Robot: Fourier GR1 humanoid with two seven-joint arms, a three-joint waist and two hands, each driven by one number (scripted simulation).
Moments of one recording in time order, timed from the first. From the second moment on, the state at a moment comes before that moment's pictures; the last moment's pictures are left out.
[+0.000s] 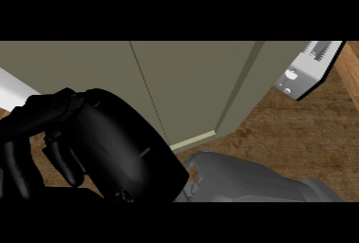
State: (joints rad) left arm 0.35 0.71 -0.14 -2.07 0.91 0.21 -0.47; right arm -1.06 -0.01 0.62 -1.72 -0.21 -0.48 0.62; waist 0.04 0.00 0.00
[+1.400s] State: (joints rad) left arm 0.30 0.63 -0.11 -2.05 0.84 0.19 -0.38; right arm -1.21 -0.04 0.37 -1.10 -0.19 -0.12 0.16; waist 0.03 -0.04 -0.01
